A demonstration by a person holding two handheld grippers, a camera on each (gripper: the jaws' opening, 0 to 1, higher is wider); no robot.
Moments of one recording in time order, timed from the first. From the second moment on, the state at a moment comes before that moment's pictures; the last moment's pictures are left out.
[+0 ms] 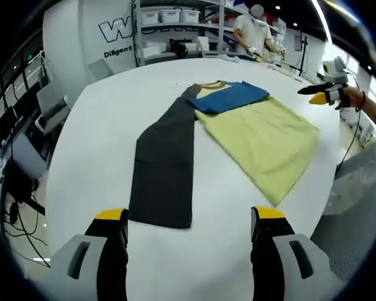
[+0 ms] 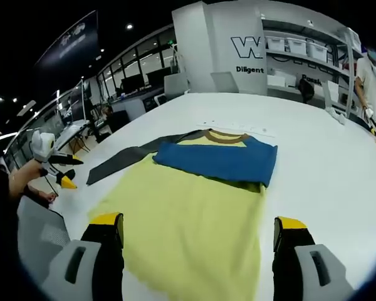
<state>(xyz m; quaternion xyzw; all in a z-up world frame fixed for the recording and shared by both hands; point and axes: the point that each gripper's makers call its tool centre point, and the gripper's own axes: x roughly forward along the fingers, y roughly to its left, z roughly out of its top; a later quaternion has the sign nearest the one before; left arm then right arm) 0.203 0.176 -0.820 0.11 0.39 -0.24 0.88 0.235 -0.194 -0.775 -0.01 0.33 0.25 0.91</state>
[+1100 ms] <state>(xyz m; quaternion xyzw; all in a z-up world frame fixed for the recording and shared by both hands) 0.210 0.187 -0.861 0.15 0.38 -0.24 0.88 0.193 -0.193 -0.770 0.00 0.32 0.26 0.91</state>
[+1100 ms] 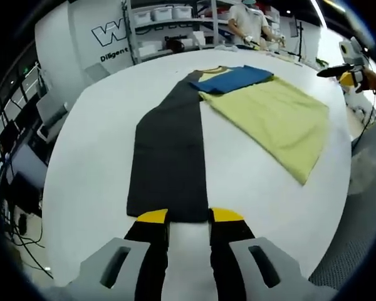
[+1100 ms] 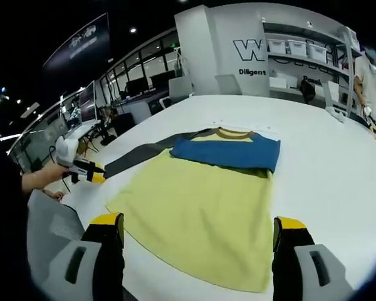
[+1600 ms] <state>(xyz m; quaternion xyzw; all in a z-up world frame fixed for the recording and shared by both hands) 0.212 0.182 -0.859 0.14 0.40 -0.25 0.87 0.190 -0.190 -0.770 0.00 0.32 0.26 0.91</state>
